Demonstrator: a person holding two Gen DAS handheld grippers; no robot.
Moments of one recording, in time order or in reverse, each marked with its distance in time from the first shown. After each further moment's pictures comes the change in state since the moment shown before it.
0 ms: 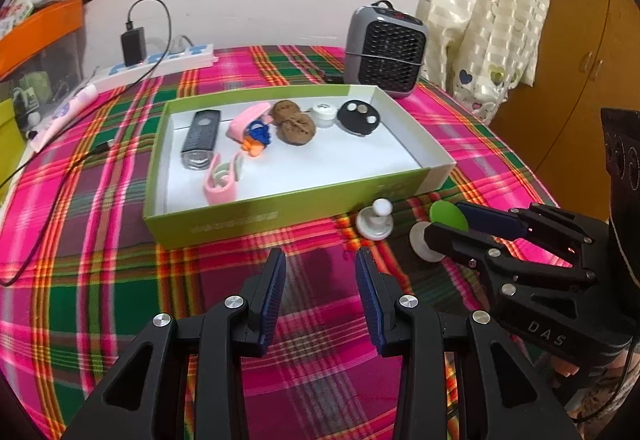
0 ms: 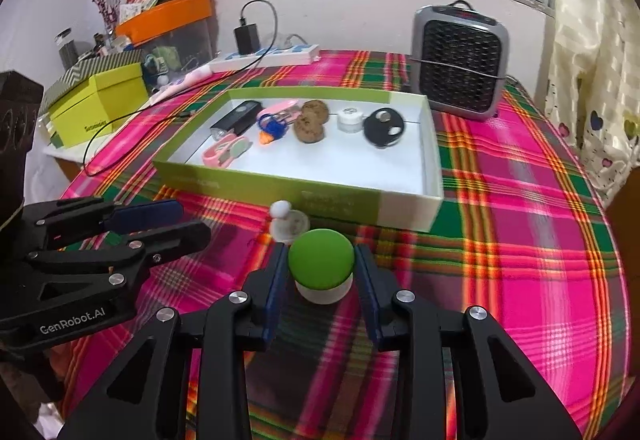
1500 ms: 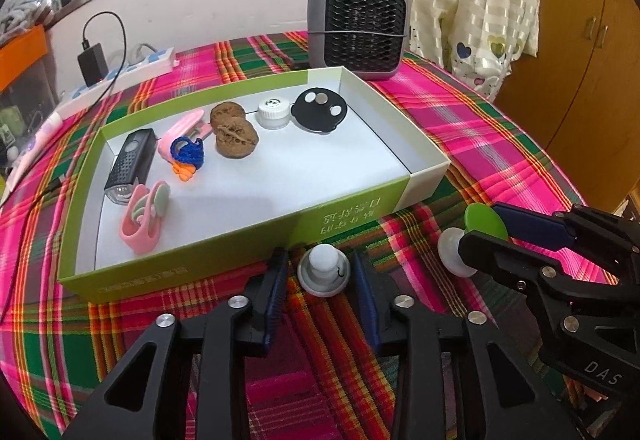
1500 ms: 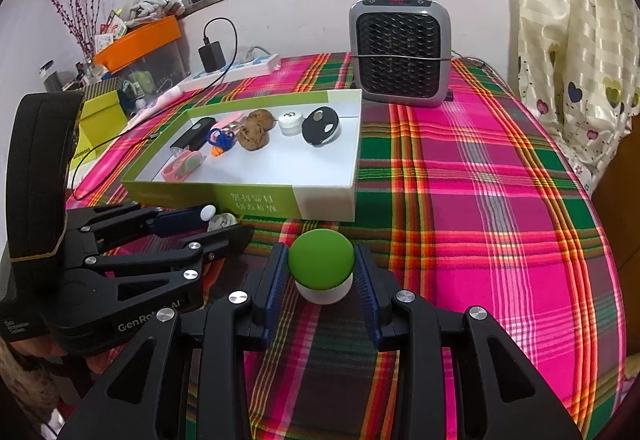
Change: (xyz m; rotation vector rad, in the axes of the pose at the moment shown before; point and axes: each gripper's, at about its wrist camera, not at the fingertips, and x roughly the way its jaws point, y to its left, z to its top) left arm 0.055 -0.044 0.022 0.077 0.049 0.053; right arm -0.008 -0.044 -0.005 0.085 -0.008 0.001
